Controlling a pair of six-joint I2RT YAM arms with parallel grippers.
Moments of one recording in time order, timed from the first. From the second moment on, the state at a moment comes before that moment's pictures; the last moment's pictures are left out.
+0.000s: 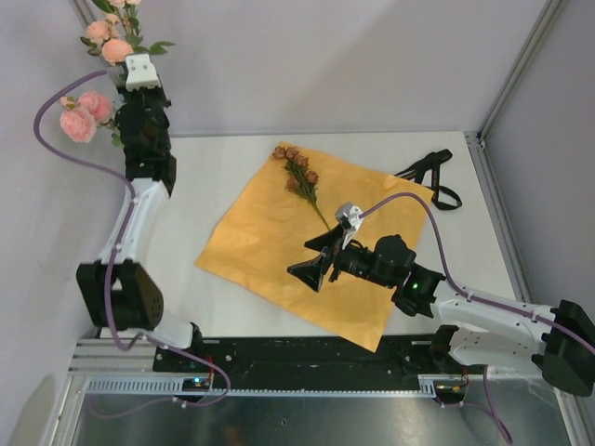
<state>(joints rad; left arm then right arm) 0.00 1.44 1.36 0.50 -0.22 0.20 1.01 1.03 0.62 0.43 -0.16 0.41</state>
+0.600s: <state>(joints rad) 0.15 1.84 1.69 0.75 -0.24 0.21 0.91 1.08 0.62 0.42 -0.18 0.39</state>
